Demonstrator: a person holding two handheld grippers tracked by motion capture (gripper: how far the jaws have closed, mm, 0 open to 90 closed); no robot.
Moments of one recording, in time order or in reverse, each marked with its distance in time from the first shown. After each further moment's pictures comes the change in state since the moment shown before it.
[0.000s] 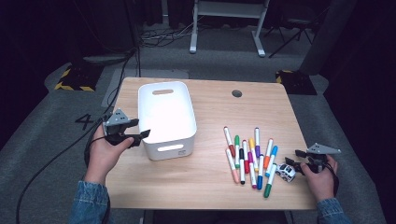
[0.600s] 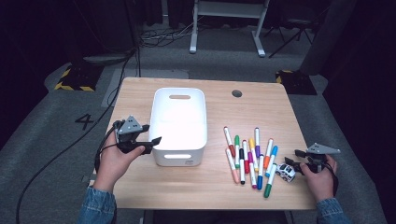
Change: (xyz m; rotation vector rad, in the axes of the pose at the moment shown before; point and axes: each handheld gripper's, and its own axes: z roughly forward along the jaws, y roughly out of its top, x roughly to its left) left arm -0.042 0.002 0.008 -0.010 -0.052 0.043; right arm 0.001 0.001 0.001 0.002 -0.002 -0.001
